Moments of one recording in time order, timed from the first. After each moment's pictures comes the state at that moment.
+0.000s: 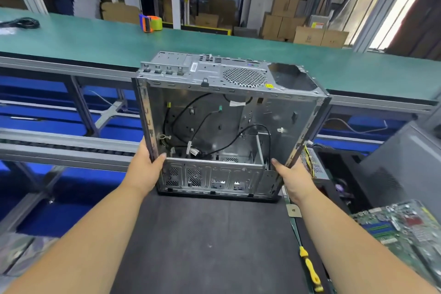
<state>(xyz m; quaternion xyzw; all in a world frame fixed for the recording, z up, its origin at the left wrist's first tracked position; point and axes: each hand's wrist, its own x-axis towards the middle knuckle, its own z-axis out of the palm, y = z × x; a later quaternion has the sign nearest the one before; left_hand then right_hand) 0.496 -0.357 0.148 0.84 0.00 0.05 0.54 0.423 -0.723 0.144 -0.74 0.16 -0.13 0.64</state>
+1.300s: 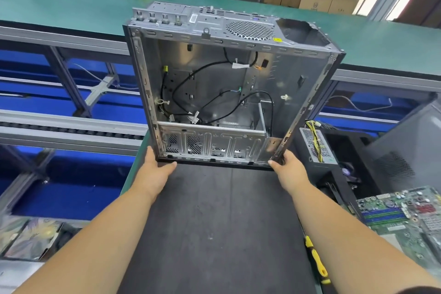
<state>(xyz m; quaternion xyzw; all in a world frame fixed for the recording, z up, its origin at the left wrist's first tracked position) 0.517 -0.373 0.058 0.78 0.08 -0.13 0.61 0.443 -0.724 0.096 -0.87 0.27 -0.05 0.42</state>
